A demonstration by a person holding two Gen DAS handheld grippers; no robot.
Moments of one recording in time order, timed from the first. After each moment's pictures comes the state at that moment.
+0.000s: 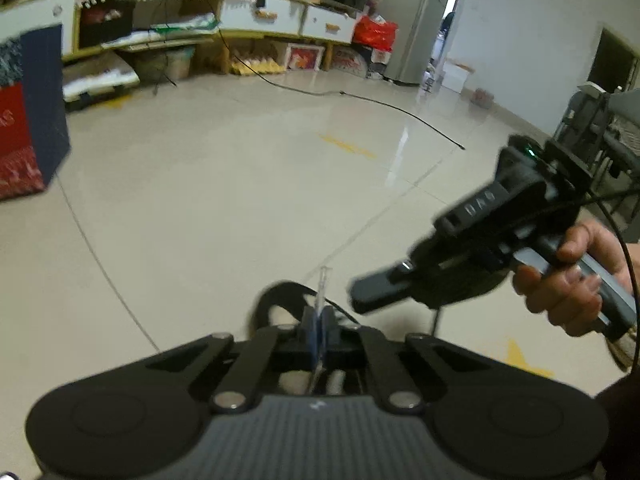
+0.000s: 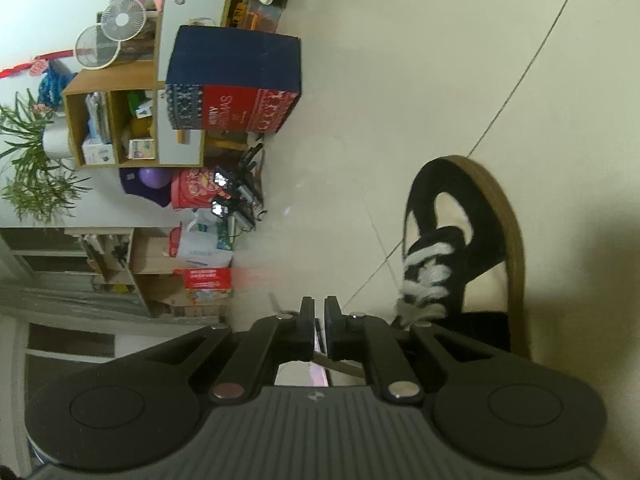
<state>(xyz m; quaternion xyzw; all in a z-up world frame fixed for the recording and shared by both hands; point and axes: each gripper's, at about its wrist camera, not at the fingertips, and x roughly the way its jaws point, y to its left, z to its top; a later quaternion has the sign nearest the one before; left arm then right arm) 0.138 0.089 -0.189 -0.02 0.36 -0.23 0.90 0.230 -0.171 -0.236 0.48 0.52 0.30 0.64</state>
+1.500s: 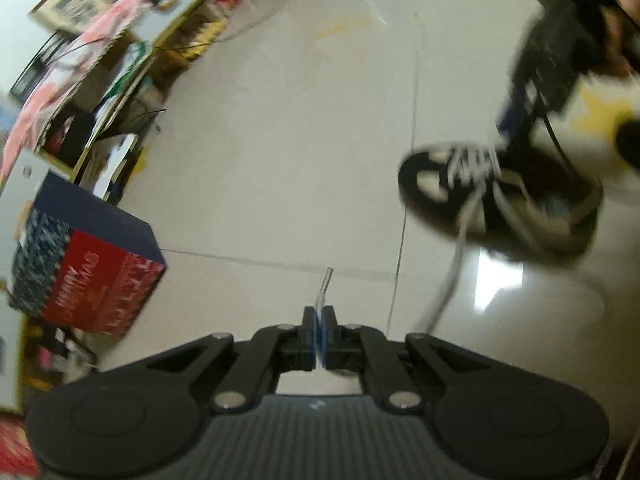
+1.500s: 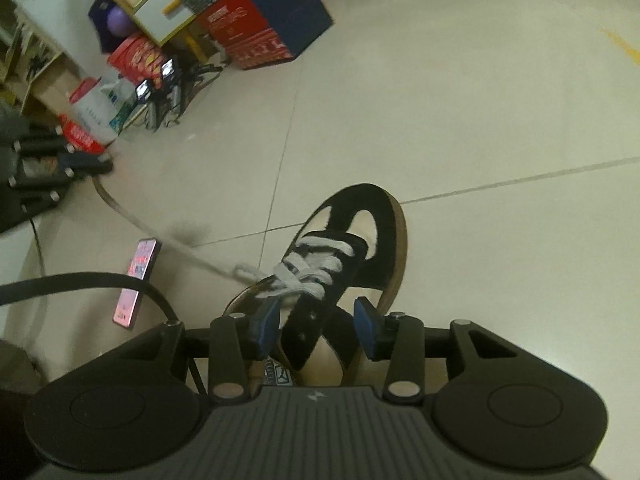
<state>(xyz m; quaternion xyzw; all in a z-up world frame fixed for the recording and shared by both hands) 0.142 0.139 -0.122 0.43 0.41 -0.22 0.78 0.201 -0.137 -0.217 0.09 0.49 0.32 0.81</state>
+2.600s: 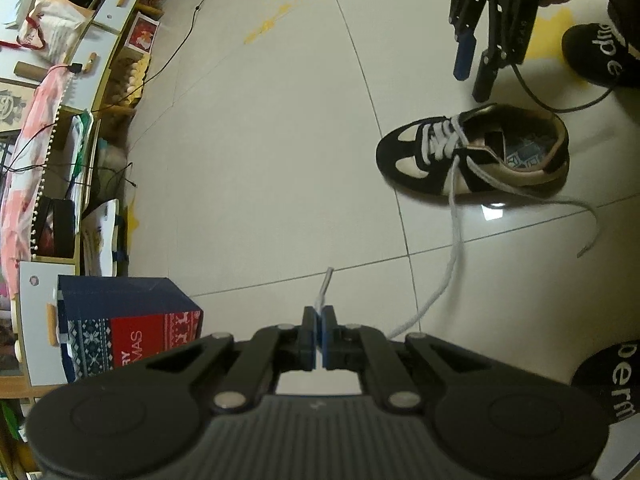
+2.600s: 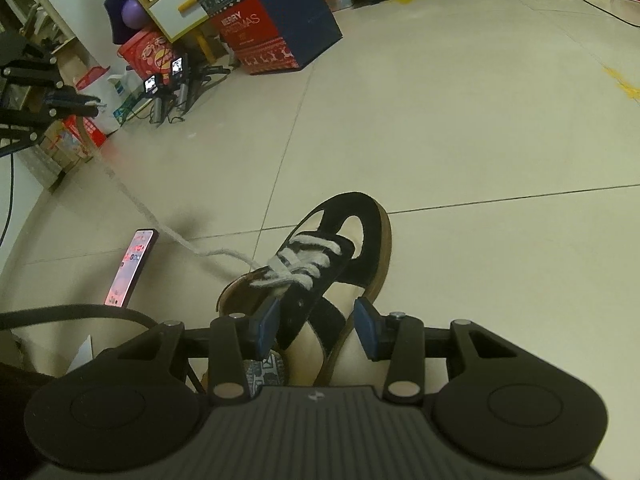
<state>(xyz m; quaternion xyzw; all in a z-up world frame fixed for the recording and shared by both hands) 0.156 0.087 -0.086 0.55 0.39 -0.26 0.69 0.188 -0.154 -0.207 0.07 0.47 0.32 0.82</state>
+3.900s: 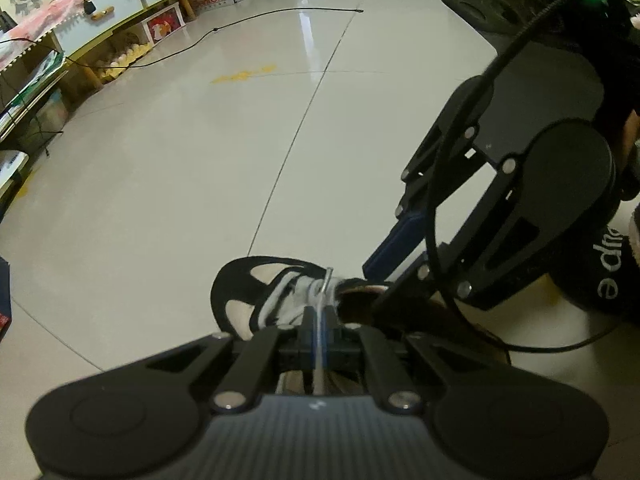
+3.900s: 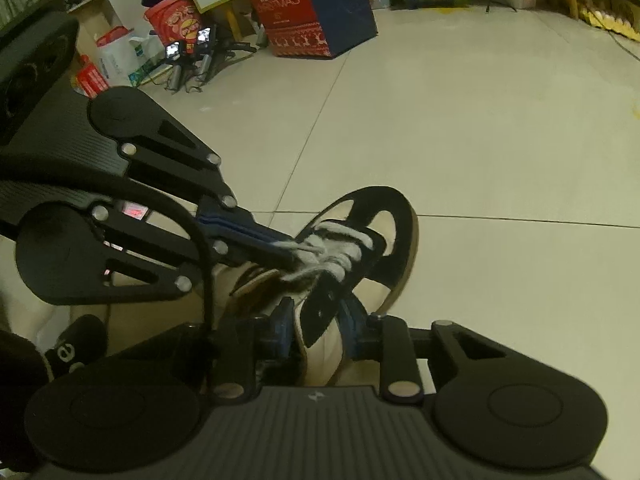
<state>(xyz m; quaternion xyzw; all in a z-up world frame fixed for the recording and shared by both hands) 0.162 0.006 -0.214 0.26 0.41 -0.34 0.81 0.178 -0.124 -0.215 0.00 0.45 0.34 0.82</state>
